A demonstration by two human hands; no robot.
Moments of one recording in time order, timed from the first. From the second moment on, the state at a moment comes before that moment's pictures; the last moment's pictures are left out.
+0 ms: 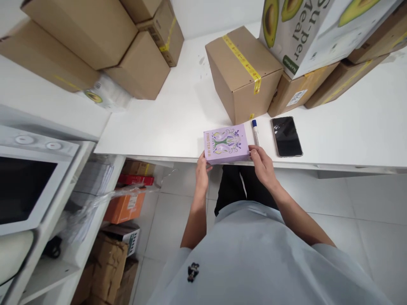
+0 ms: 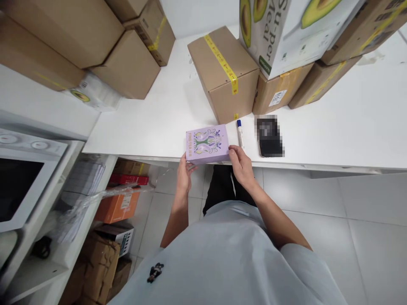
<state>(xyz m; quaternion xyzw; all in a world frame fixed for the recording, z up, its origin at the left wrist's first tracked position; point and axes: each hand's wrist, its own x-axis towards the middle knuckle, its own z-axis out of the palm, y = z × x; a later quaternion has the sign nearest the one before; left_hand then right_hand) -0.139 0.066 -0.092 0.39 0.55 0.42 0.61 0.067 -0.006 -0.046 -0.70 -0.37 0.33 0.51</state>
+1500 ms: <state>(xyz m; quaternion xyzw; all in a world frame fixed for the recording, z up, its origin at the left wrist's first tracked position) -0.123 0.048 -0.103 0.54 0.49 0.44 0.53 0.083 -0.003 -0.057 -0.72 -0.36 0.28 0.52</state>
